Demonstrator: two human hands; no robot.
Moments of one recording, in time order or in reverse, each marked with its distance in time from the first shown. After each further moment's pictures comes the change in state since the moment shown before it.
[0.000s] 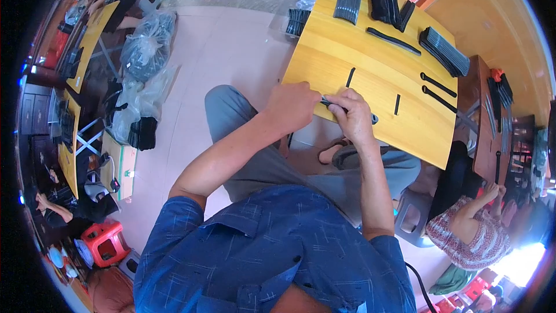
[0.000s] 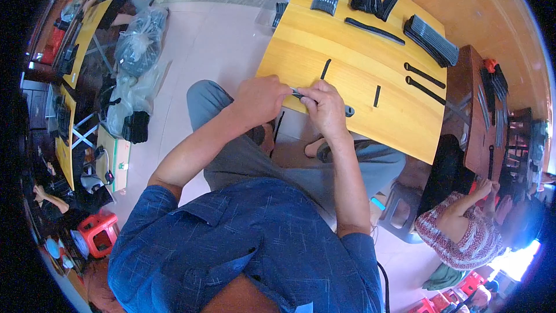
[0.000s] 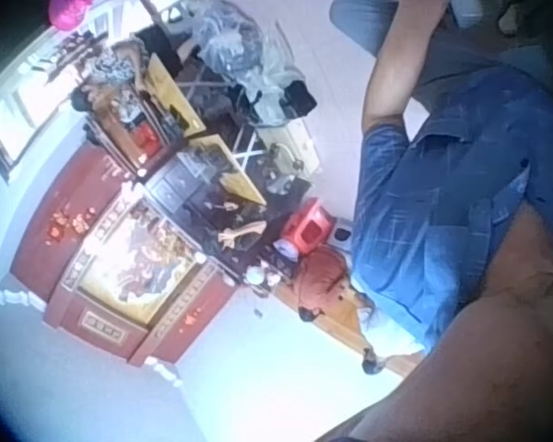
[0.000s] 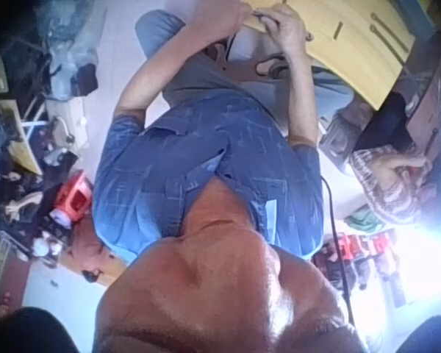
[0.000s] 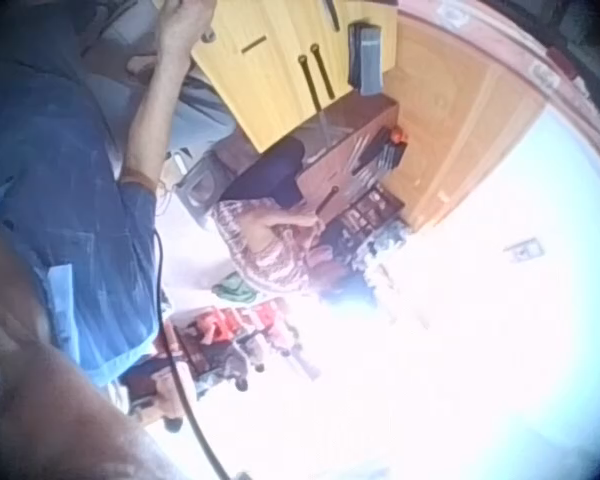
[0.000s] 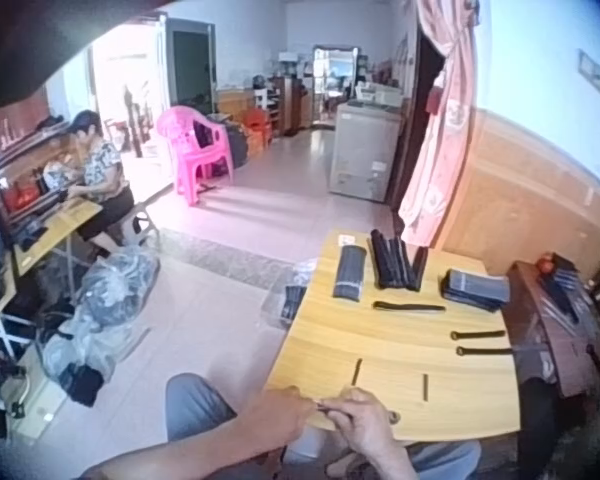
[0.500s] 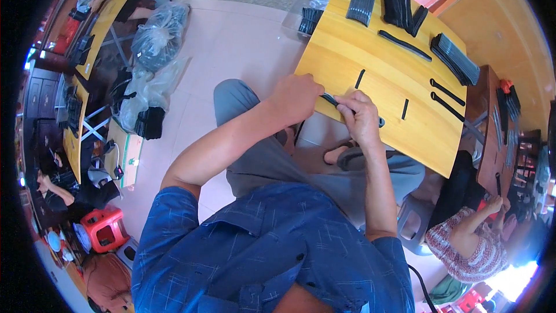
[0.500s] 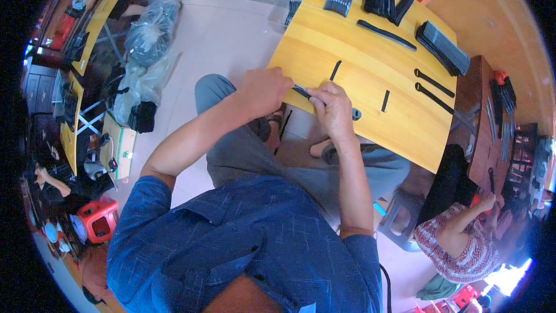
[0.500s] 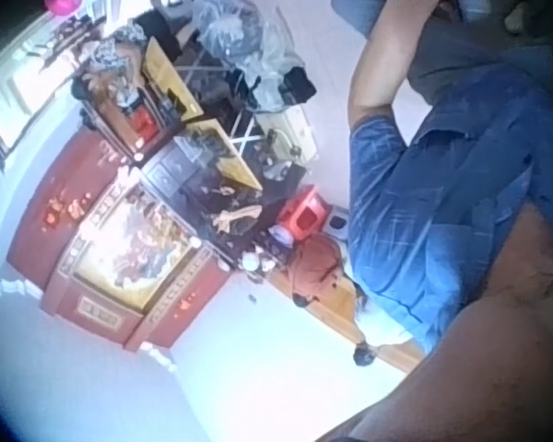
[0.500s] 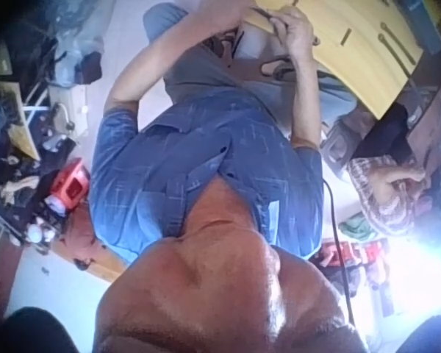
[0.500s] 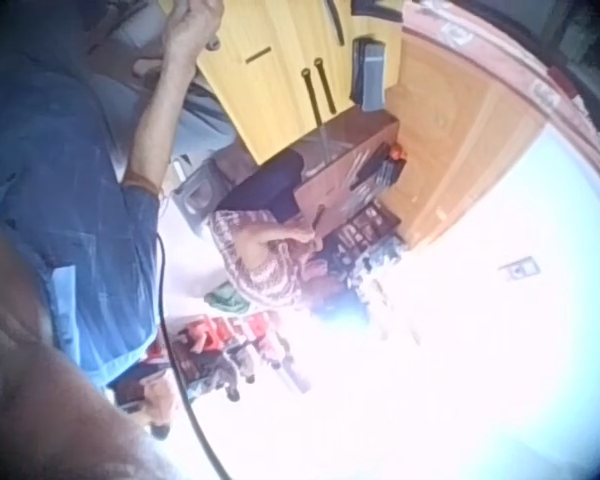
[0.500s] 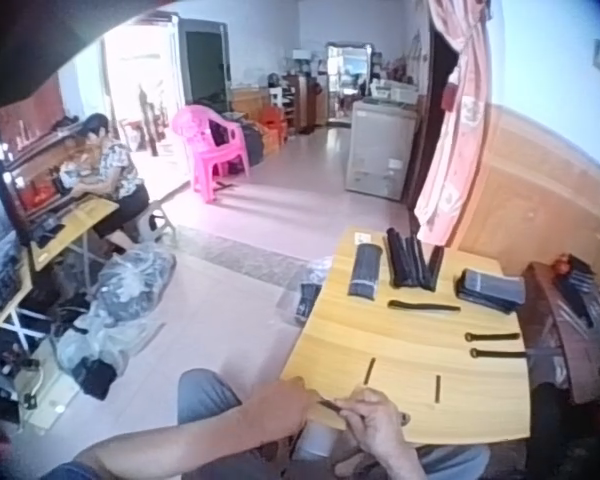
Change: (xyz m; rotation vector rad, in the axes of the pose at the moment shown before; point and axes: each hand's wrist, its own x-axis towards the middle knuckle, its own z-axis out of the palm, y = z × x) left_hand 0.005 -0.002 -0.020 0.041 -0.064 -0.070; right_hand 0.000 0.003 0.000 0.061 0.025 -0.055
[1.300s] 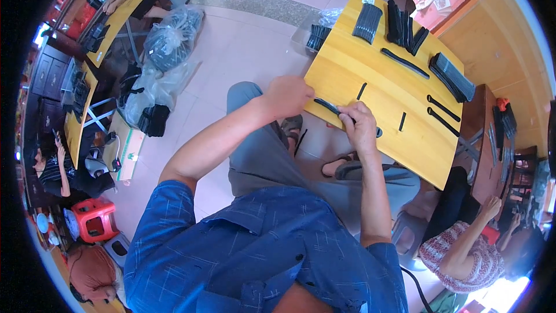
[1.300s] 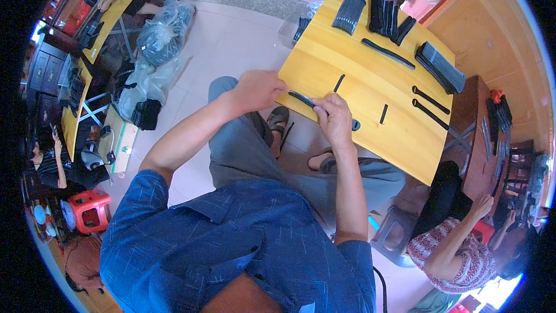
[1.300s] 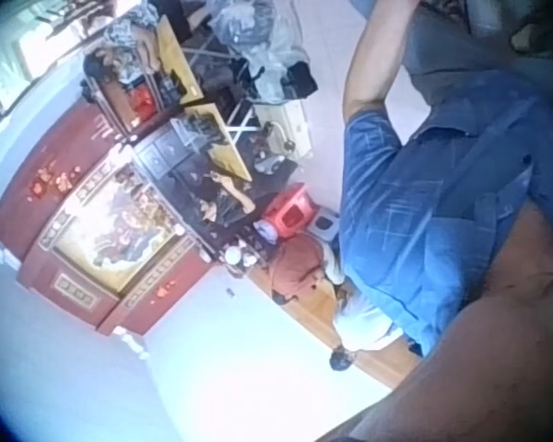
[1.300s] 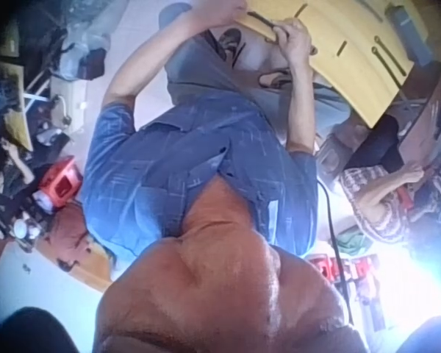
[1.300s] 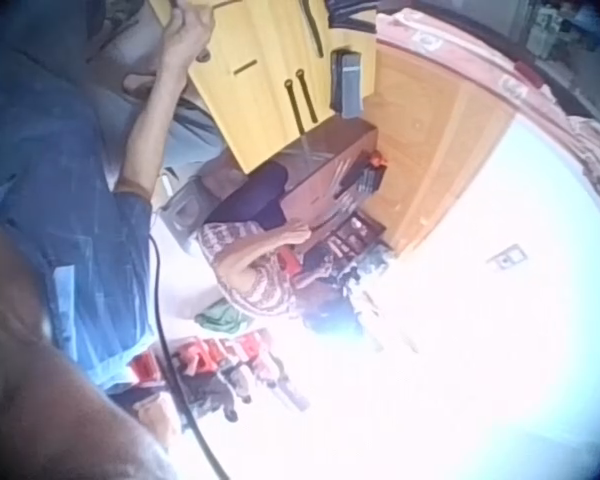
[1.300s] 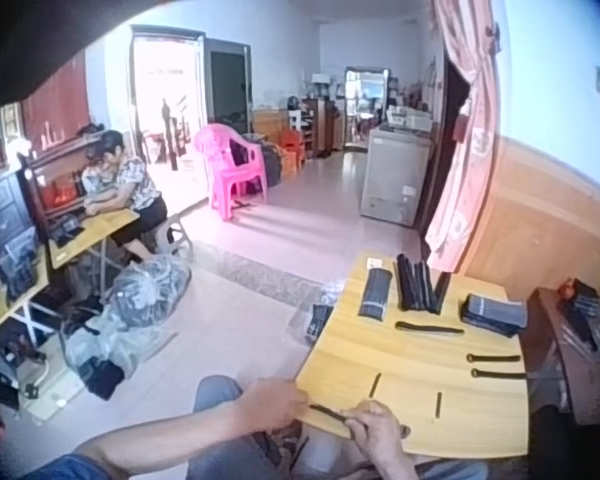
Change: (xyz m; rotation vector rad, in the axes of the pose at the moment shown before) left_hand -0.010 -0.044 0.008 0.035 0.016 0.056; right_hand -0.006 0.007 0.006 -0.033 0.055 -0.070
